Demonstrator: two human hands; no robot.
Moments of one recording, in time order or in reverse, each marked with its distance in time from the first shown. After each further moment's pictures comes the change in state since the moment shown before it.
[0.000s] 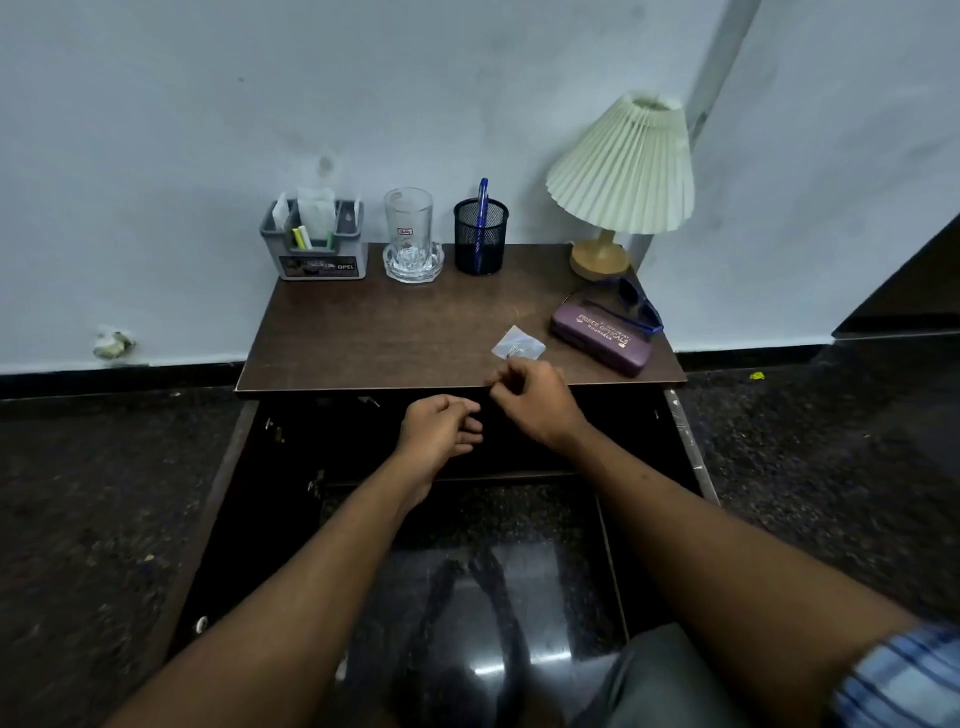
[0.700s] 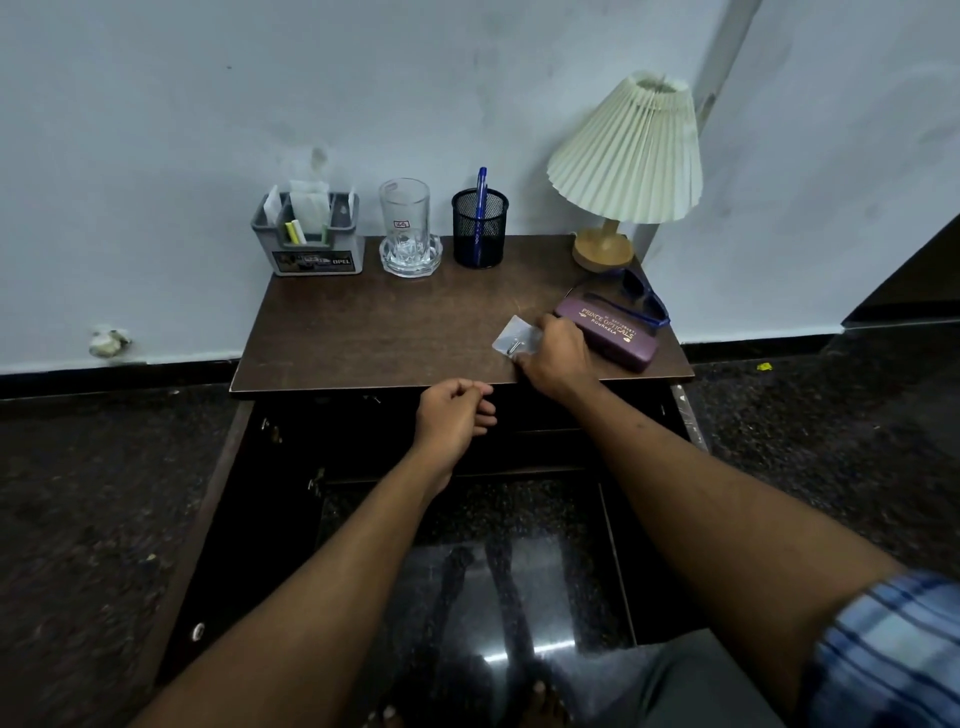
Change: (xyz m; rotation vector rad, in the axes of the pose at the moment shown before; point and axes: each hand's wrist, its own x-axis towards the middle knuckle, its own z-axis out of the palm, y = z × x) left_hand 0.022 -0.003 0.021 -0.017 0.045 0.115; right_hand 0.051 0.008 -0.021 -0.319 0.107 0.216
